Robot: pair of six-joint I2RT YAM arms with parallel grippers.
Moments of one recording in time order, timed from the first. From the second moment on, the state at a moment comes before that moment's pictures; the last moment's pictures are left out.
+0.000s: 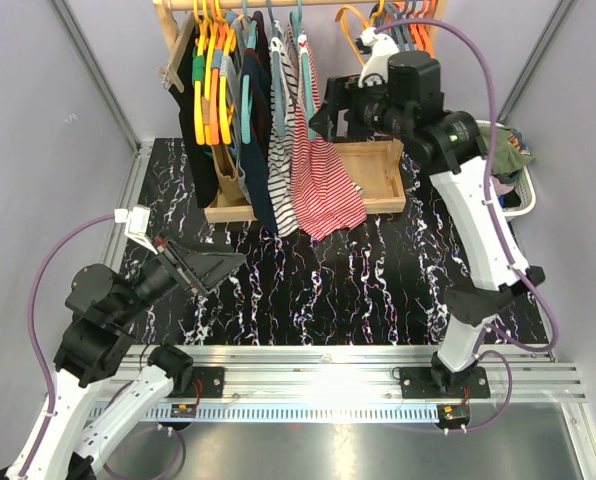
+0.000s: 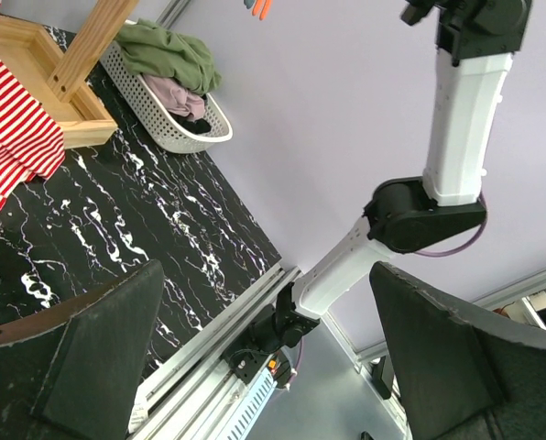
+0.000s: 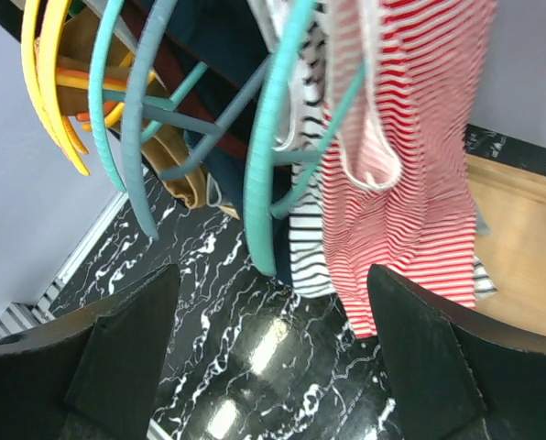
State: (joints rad) left arm -0.49 0.45 0.91 -0.35 0.39 -0.86; right arm 0.54 1.79 2.42 -0.93 -0.14 0.24
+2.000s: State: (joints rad) left arm -0.49 0.52 0.94 -0.36 0.40 -0.83; right arm 0.50 1.49 1.77 -0.28 0.19 0.24
